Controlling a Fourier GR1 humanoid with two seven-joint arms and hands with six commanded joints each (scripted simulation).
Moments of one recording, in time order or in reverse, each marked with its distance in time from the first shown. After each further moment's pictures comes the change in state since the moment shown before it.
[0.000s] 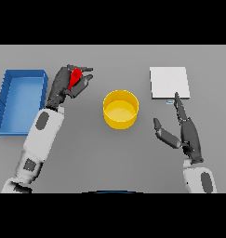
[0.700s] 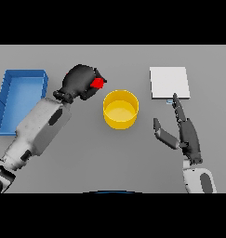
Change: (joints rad) left arm -0.169 0.186 -0.416 0.011 -0.402 -0.116 0.132; right arm 0.009 0.003 0.011 -0.017 0.003 0.009 0.023
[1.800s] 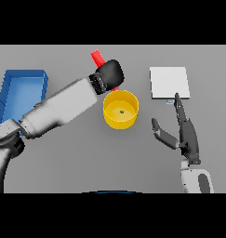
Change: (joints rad) left arm -0.470 -0.032 -0.585 0.315 -0.392 -0.280 -0.136; right arm 0.007 0.028 -0.003 -0.004 0.021 -0.046 -0.013
